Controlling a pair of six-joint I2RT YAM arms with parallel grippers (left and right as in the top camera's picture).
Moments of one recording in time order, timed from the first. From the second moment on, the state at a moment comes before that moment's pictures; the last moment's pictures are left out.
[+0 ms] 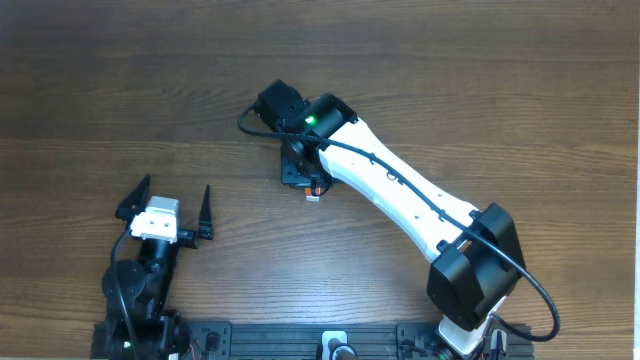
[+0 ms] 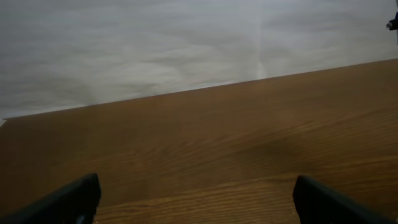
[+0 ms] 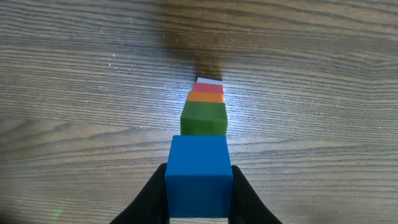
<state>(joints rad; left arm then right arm) 0.01 0.01 0.01 -0.06 0.12 0.12 0.75 1.89 1.66 -1.23 0.02 0.71</state>
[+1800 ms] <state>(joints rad) 0.01 0.01 0.01 -0.06 0.12 0.12 0.74 1.92 1.66 -1.21 0.03 0.71</state>
